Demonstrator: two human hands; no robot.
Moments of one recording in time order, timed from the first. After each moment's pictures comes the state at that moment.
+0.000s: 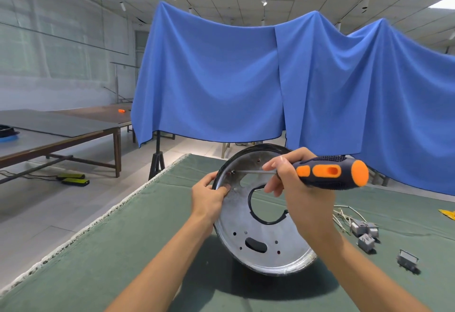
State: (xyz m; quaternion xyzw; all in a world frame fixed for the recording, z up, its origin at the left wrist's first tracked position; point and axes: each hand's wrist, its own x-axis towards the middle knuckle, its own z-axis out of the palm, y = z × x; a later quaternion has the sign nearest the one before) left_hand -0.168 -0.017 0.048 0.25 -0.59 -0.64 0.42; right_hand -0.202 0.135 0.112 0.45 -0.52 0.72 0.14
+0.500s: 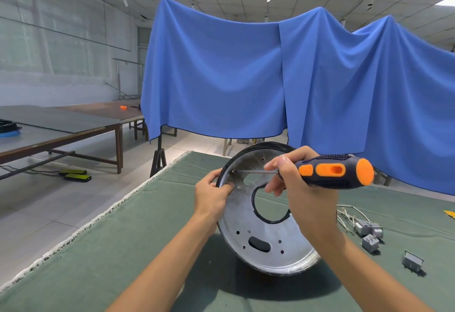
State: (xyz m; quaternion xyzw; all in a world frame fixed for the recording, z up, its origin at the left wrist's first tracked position) left_hand -0.170 -0.019 0.047 0.24 -0.60 -0.63 0.42; right_hand -0.199 0.132 0.112 0.45 -0.52 0.72 0.12
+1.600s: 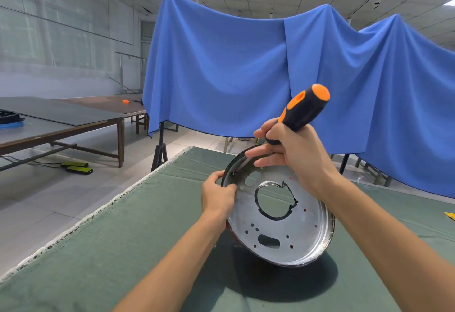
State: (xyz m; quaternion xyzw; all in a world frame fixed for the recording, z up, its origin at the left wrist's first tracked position) left_hand -0.179 -0.009 0.039 0.32 -0.60 -0.61 0.41; right_hand -0.205 0.116 0.171 0.42 -0.61 0.65 -0.13
